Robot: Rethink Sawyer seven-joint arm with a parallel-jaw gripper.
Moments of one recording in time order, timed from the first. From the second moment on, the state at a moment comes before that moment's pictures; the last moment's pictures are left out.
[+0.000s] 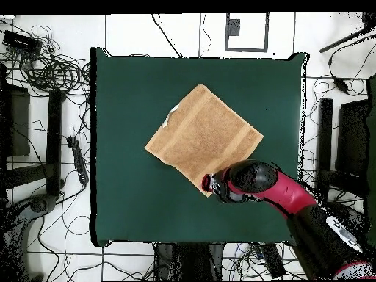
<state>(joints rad) -0.71 -0.49 0.31 1.82 -0.08 0.79 1.53</state>
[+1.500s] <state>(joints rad) -0.64 -0.30 0.31 1.62 -0.08 0.80 1.53</state>
